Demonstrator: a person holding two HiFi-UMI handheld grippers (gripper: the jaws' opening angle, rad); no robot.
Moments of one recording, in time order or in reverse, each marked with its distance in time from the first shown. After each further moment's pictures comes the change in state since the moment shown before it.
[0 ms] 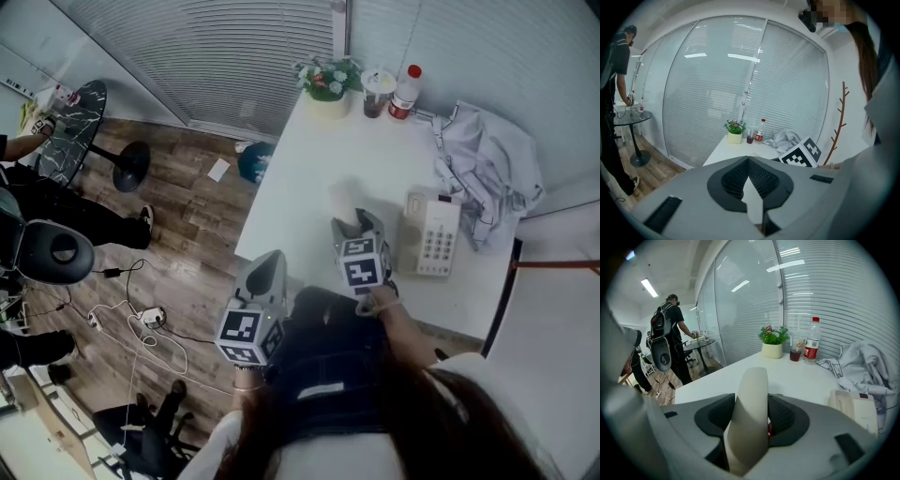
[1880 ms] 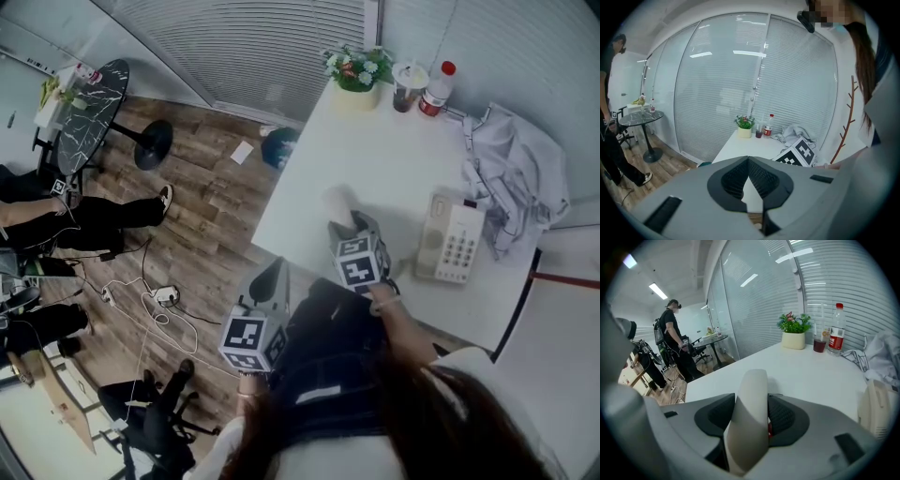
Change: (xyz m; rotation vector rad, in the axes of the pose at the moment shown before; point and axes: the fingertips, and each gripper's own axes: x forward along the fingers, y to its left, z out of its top) left arm -0.026 0.019 -0.018 -0.020 0.065 0.115; right arm 0.034 0.060 -0.020 -0.054 0.063 0.165
